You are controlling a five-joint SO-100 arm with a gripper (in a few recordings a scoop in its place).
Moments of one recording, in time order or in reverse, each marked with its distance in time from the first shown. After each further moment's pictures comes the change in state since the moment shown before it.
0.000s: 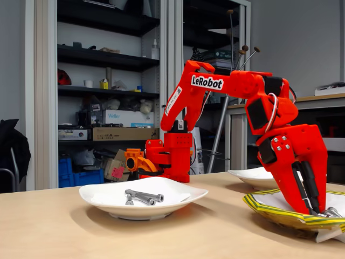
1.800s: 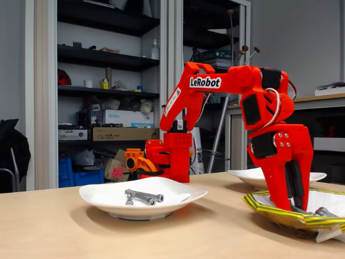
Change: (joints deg) arm 3.0 -2.3 -7.5 8.9 -22.3
